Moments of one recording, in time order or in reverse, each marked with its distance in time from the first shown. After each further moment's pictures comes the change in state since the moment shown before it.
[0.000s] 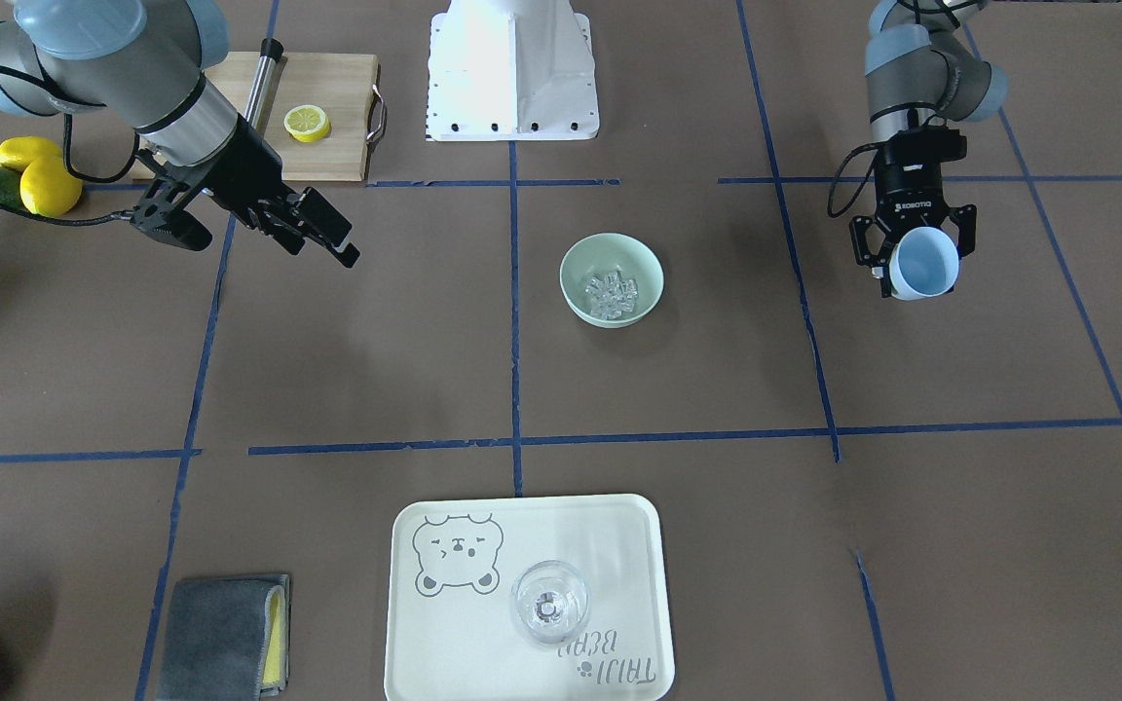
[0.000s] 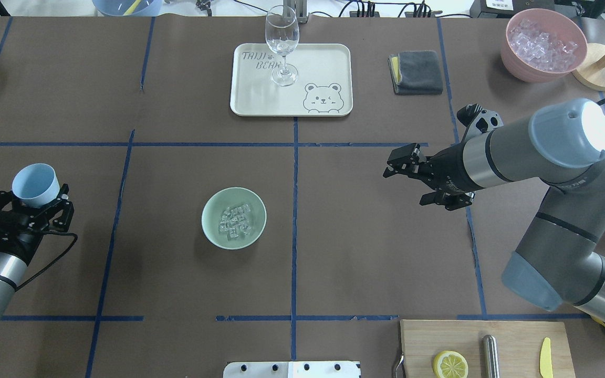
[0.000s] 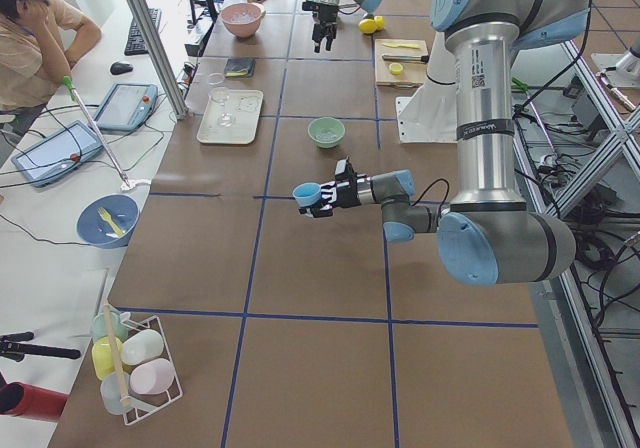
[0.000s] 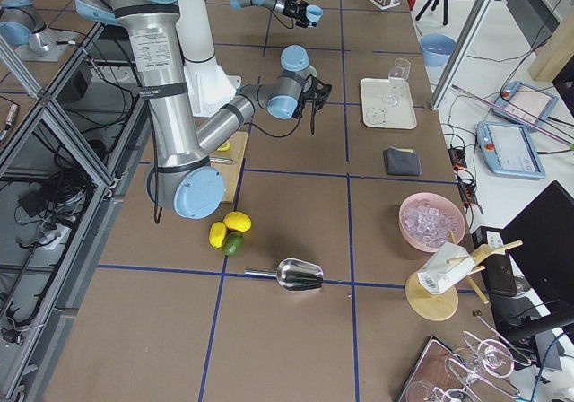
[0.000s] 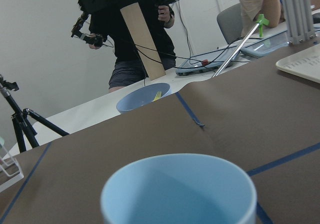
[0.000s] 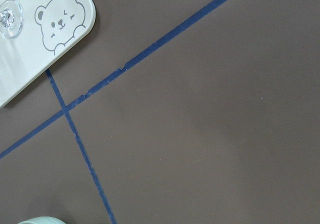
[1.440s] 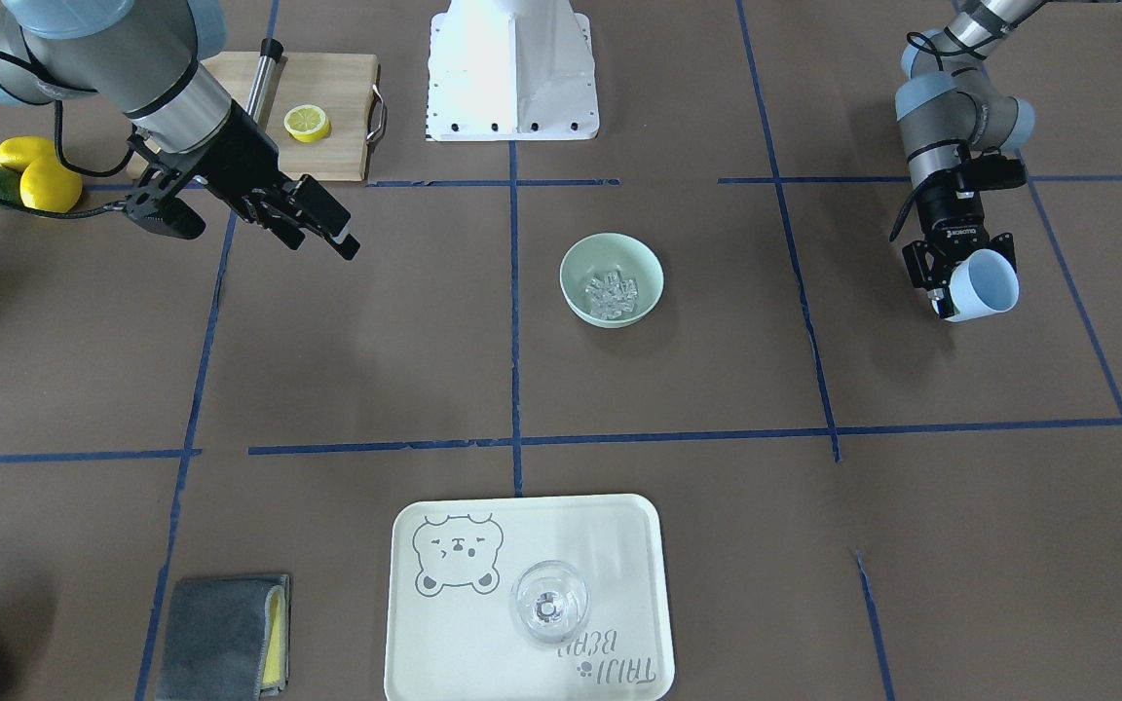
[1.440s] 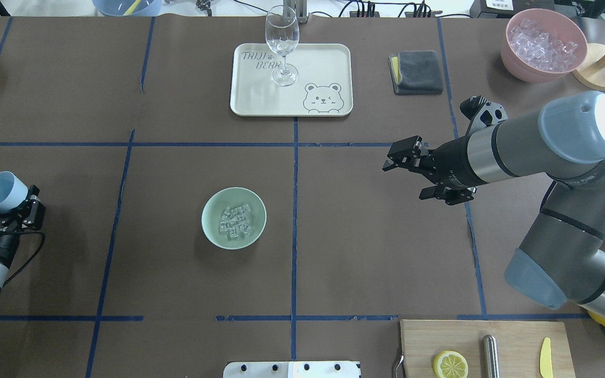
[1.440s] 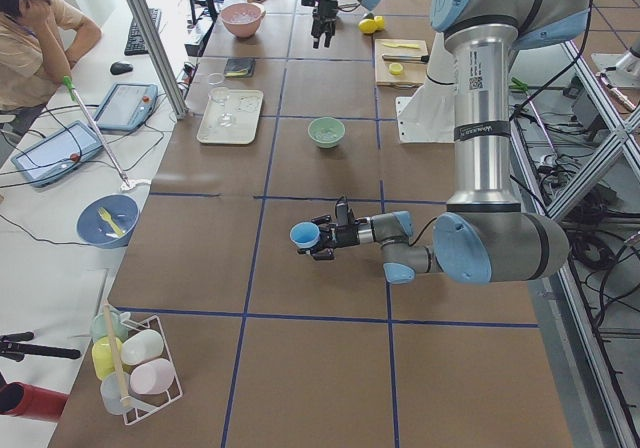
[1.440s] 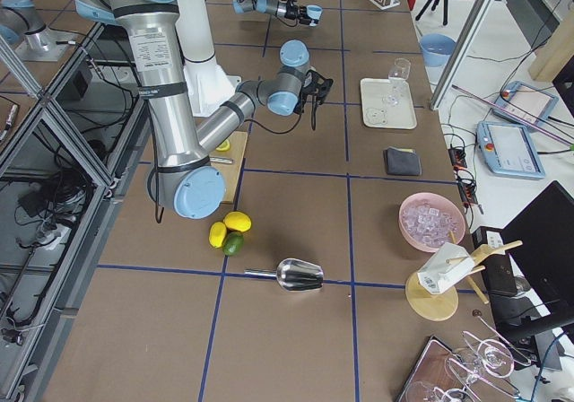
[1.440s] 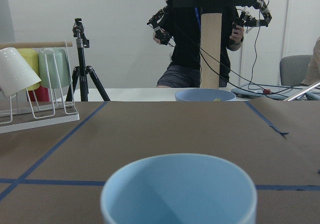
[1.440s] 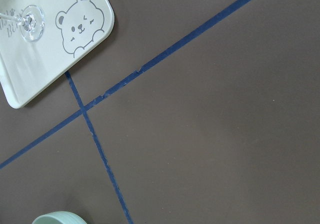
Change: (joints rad) left arm 0.006 -0.053 0.283 -0.158 0.121 -0.308; right arm 0.013 0.005 0.026 -0.002 -0.001 -0.002
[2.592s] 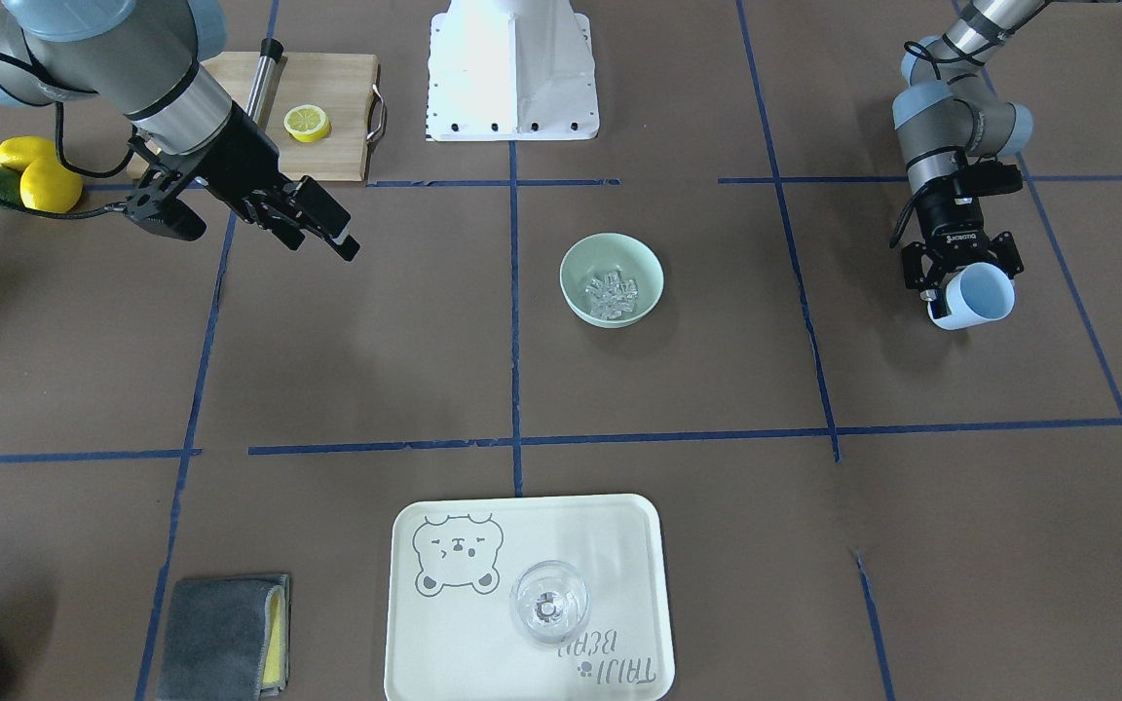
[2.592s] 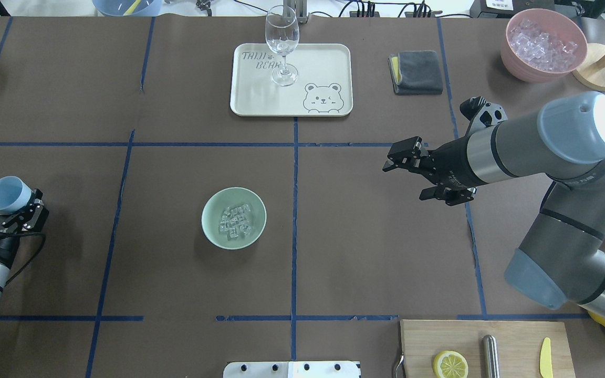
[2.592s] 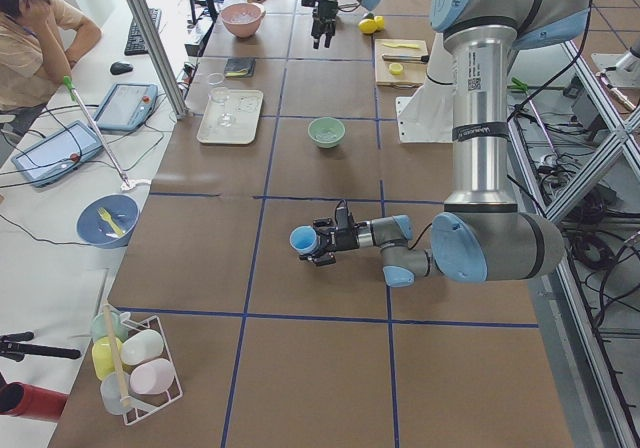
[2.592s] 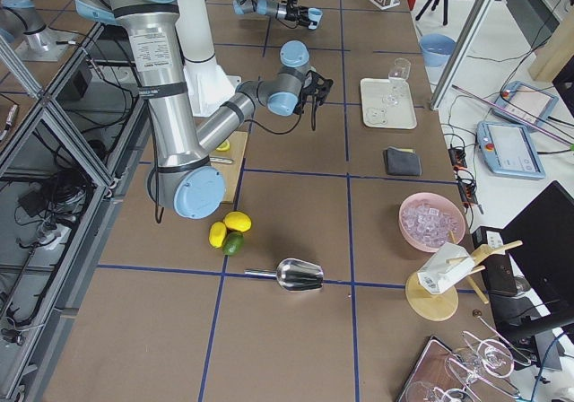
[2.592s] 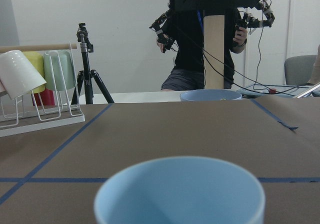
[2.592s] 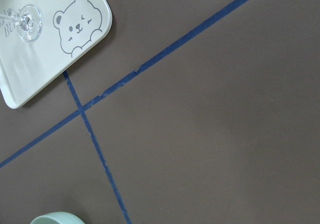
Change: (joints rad) left arm 0.005 -0.009 0.038 0.000 0.023 0.007; right arm 0.000 -0.001 -0.002 -0.001 0.001 0.000
